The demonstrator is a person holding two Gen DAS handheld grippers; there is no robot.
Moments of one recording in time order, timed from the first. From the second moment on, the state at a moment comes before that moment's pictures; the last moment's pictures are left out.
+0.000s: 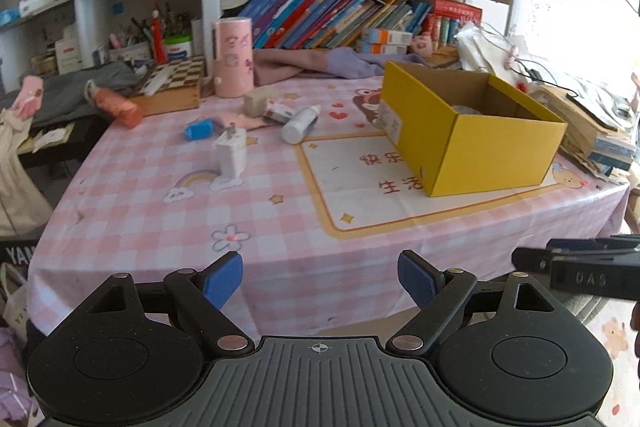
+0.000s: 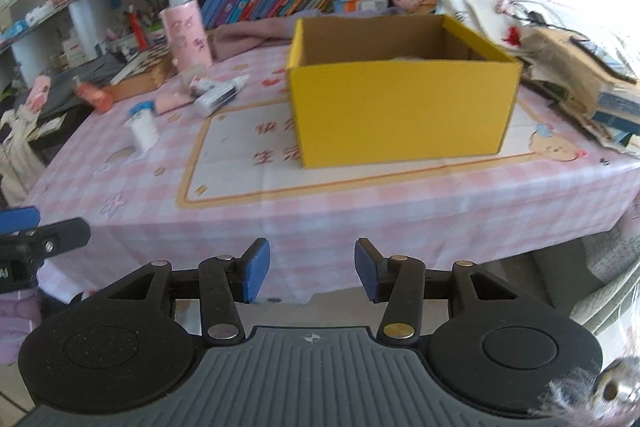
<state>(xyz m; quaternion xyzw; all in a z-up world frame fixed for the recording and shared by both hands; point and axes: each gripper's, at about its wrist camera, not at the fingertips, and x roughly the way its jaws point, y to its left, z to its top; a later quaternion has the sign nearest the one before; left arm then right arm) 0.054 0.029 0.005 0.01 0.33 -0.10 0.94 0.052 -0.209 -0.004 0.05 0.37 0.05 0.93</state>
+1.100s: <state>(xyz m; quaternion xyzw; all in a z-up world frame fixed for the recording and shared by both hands) 0.054 0.096 0.004 -0.03 0.33 -0.02 0.94 0.075 -0.103 -0.002 -0.05 0.37 0.19 0.91</state>
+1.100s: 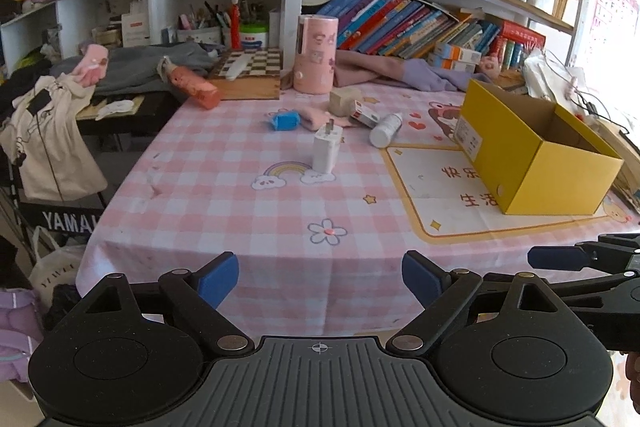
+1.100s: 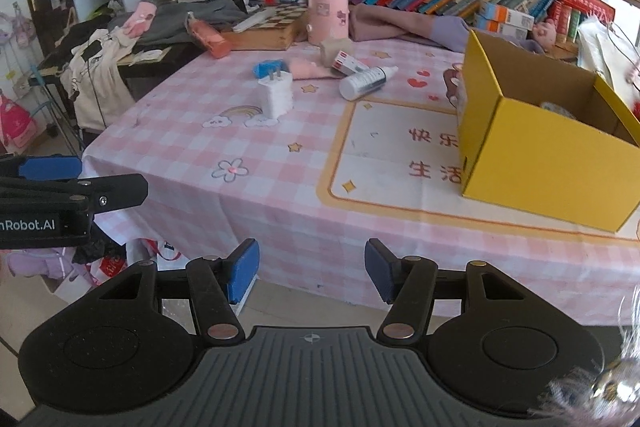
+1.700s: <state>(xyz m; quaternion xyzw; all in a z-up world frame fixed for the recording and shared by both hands) 0.119 0.097 -0.003 -0.02 0.34 0.00 0.94 0.148 -0.094 -0.009 -0.05 0.37 0.20 0.91</state>
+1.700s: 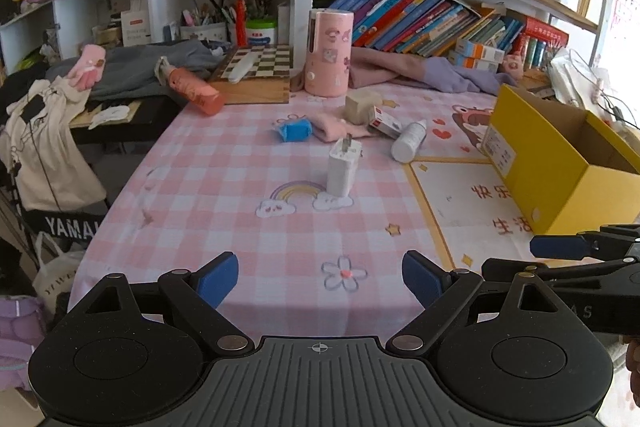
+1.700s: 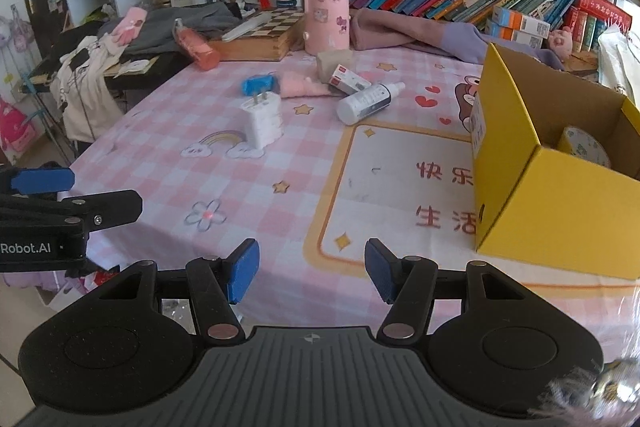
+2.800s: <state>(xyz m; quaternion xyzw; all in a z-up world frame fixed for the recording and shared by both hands) 0.257 0.083 -0.036 0.00 0.37 -0.01 0.93 0.341 -0.082 -0.007 0.06 0.38 0.11 0.92</state>
